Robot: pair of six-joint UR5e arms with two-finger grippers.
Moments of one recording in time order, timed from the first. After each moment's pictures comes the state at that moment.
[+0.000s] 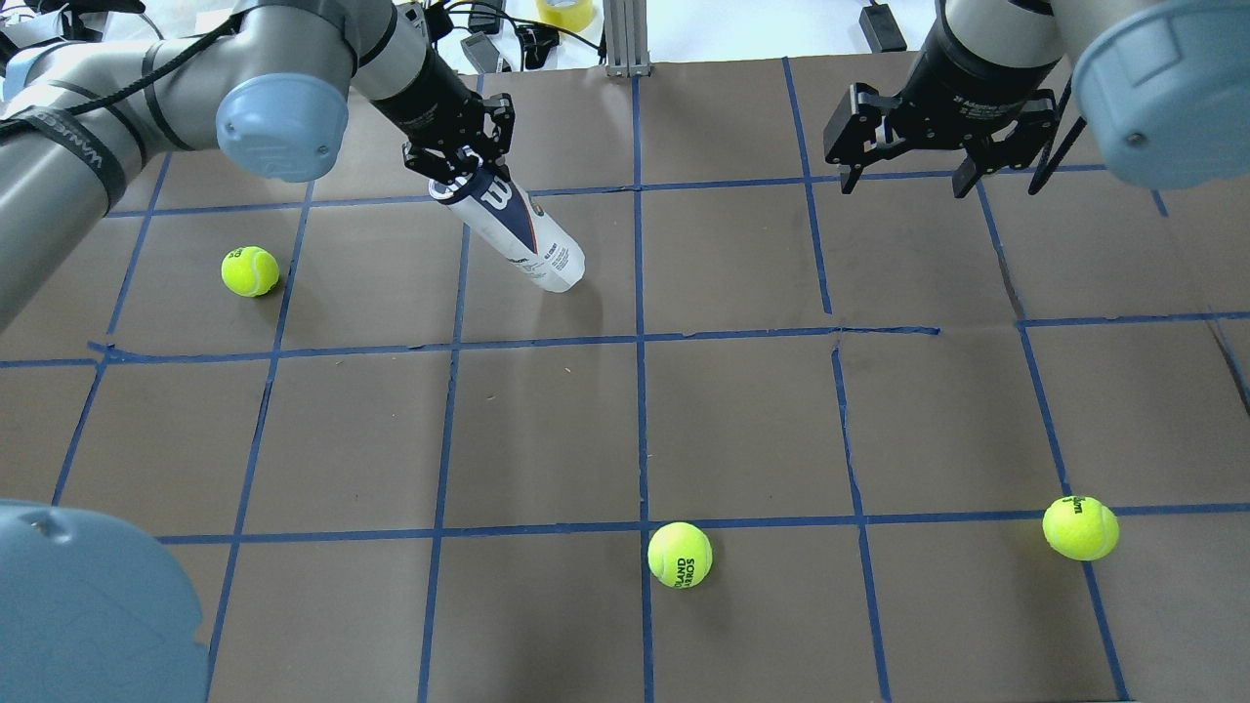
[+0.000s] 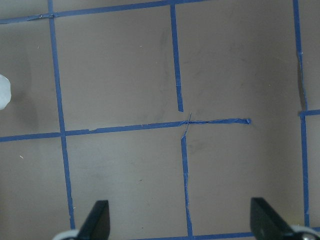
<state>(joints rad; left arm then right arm) -1.61 -1.98 -1.43 -1.18 1.31 -0.25 1.58 -1.56 1.58 -1.69 -1.54 0.09</state>
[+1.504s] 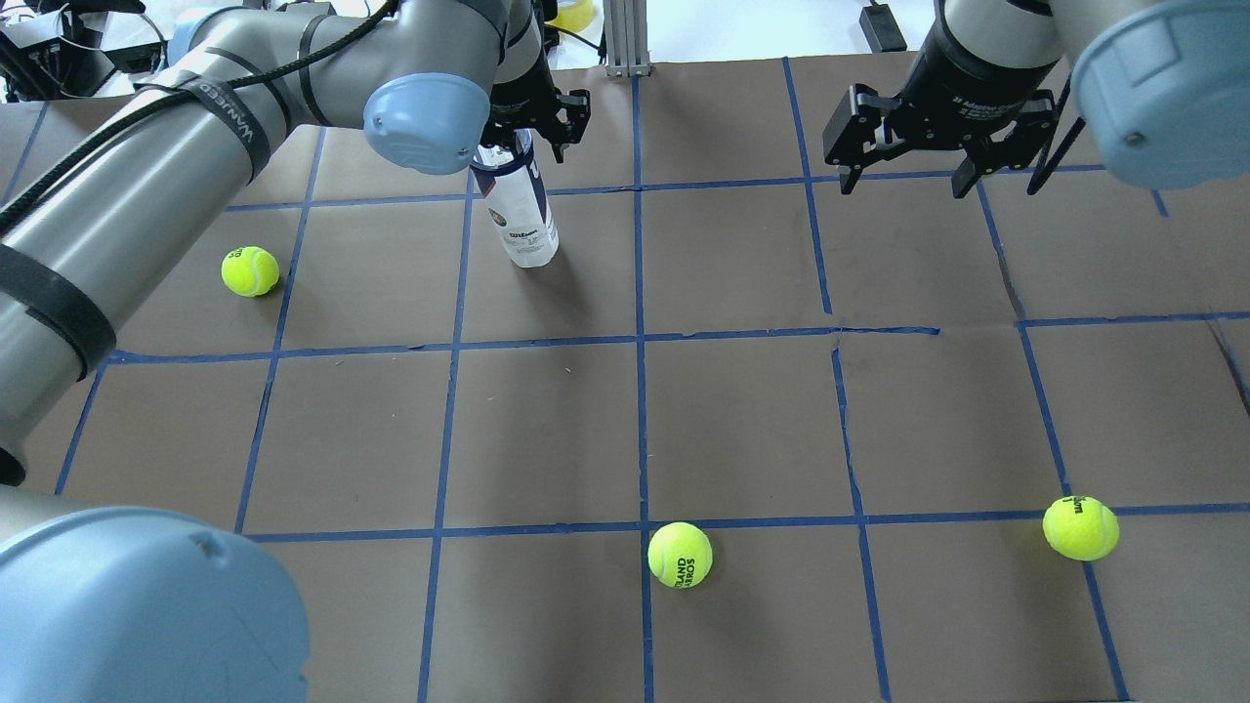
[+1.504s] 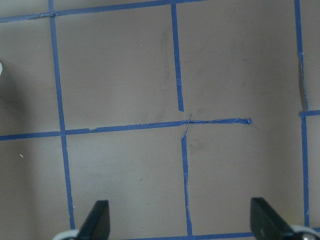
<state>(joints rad) -1.78 -2.06 -1.33 -1.11 1.59 -0.21 1.58 -1.56 1.58 -1.69 -1.54 0.08</state>
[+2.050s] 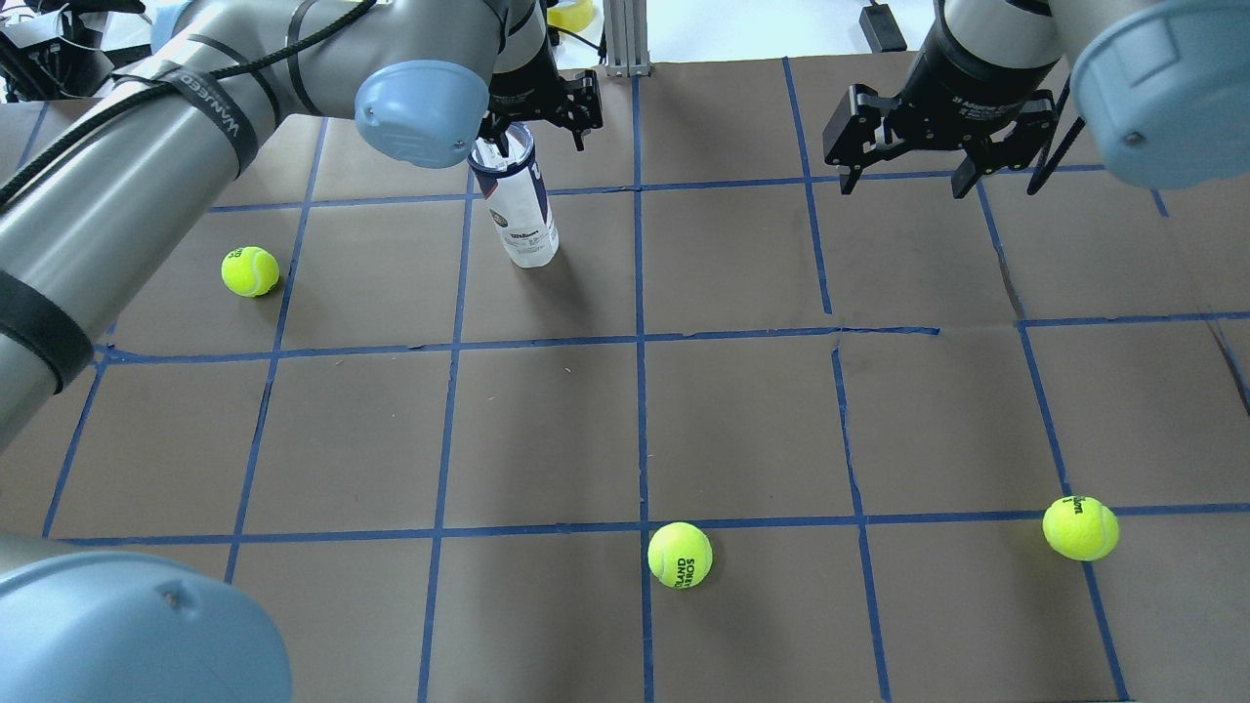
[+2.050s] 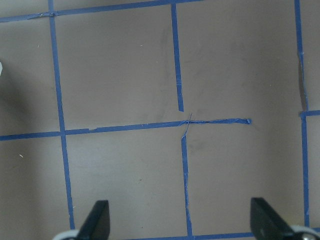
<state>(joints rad) -1.79 -2.01 -1.32 -1.17 1.59 -0.25 1.58 -1.56 1.58 -1.69 -1.54 0.08</state>
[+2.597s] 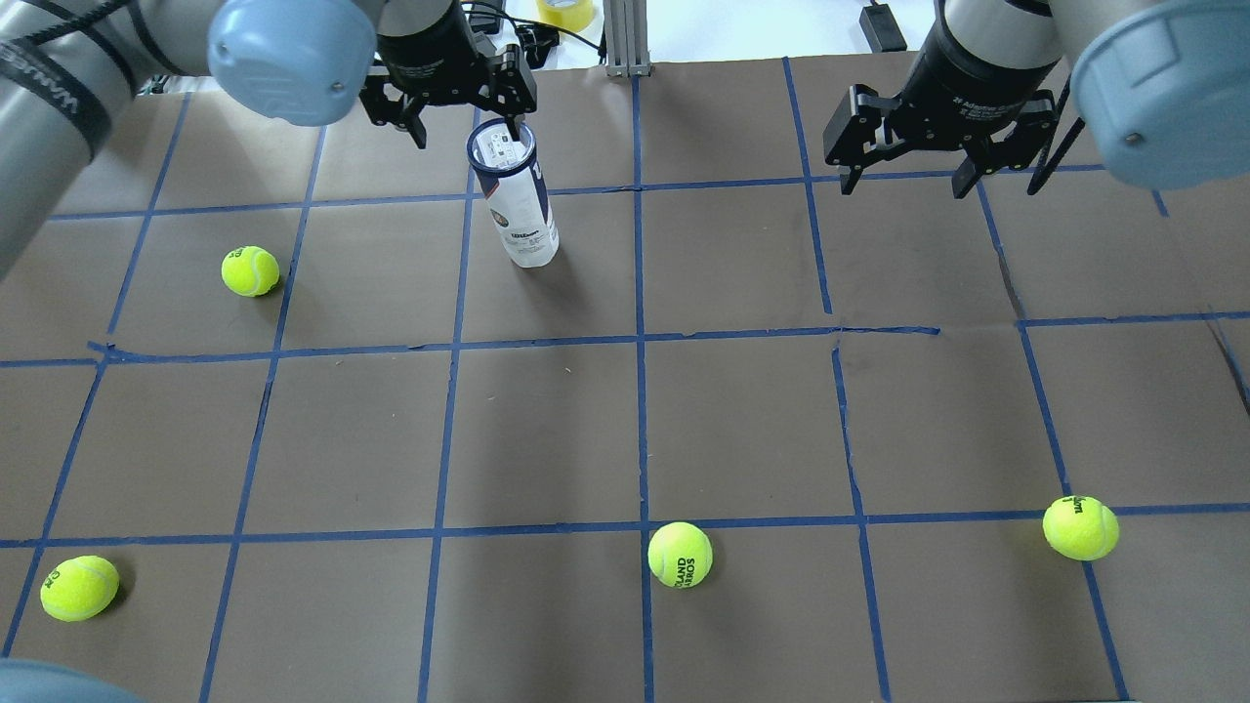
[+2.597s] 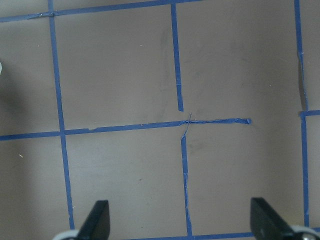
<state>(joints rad) -1.69 -1.88 -1.33 -1.37 1.58 -0.14 1.58 -1.56 1.58 -1.69 -1.54 0.08</state>
